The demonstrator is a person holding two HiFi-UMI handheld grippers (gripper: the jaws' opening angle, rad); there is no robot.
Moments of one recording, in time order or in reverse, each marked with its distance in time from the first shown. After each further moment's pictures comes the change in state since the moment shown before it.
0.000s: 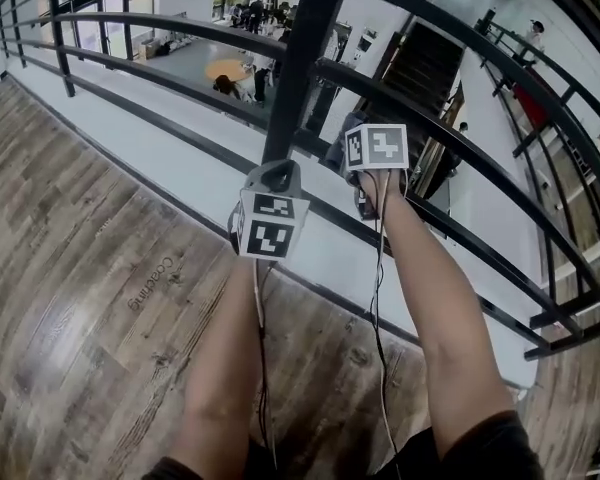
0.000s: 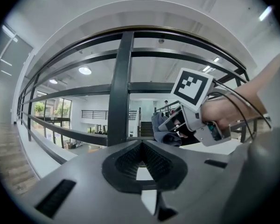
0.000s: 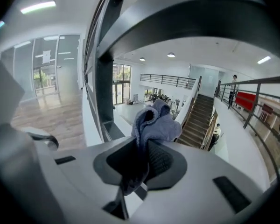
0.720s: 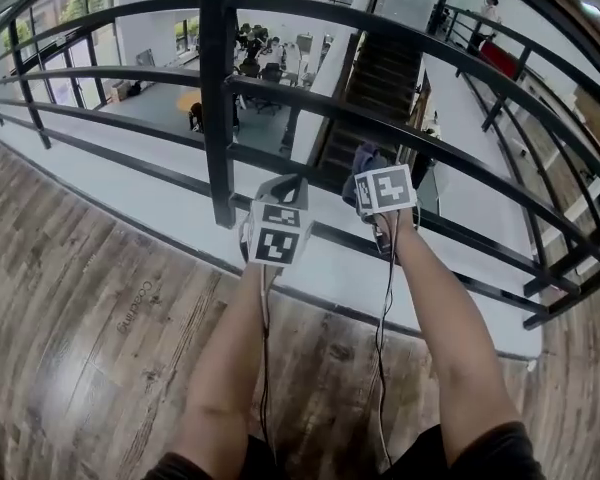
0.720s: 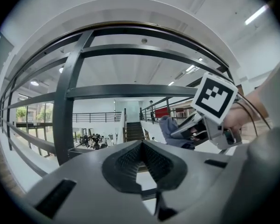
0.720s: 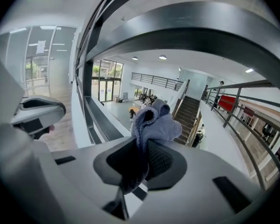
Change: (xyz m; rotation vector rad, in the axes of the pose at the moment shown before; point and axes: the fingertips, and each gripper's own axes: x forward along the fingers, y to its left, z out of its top) left arm 0.027 -0.167 0.032 0.078 0.002 -0.164; right arm -0.113 -0.153 -0.104 -0.028 0.023 -0.146
